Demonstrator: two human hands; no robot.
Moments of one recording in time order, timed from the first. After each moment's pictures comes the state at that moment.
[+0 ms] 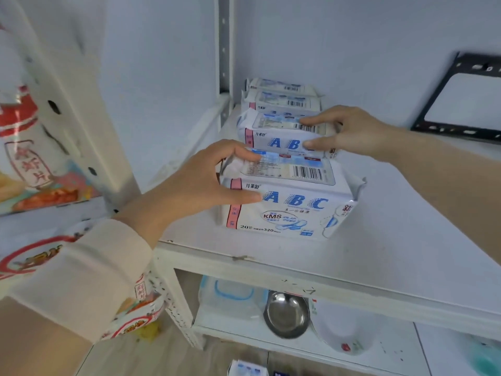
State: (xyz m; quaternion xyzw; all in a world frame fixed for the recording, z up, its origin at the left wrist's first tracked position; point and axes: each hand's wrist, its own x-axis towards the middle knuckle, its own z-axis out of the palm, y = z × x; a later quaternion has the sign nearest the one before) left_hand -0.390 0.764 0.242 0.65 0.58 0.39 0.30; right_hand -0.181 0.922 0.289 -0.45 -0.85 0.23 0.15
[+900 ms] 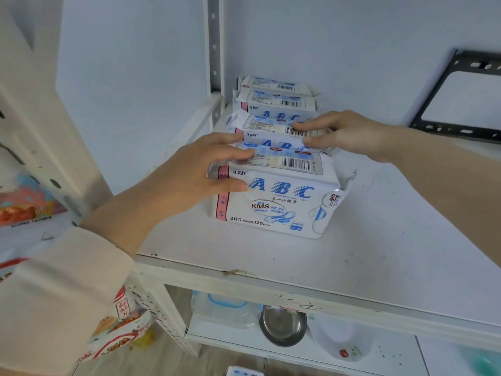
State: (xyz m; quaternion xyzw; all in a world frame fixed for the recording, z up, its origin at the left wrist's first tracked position) left_hand -0.397 0.788 0.247 0.72 0.63 0.27 0.15; right_hand -0.182 0.930 0.289 -0.45 -0.82 0.33 0.11
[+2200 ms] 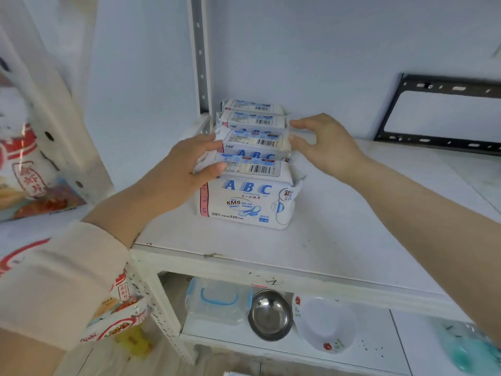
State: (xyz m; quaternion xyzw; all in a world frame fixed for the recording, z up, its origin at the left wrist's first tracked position) left_hand -0.366 0.758 0.276 0.68 0.65 0.32 0.12; right_hand -0.151 0.885 0.296 -0.45 -0.85 0.10 0.27
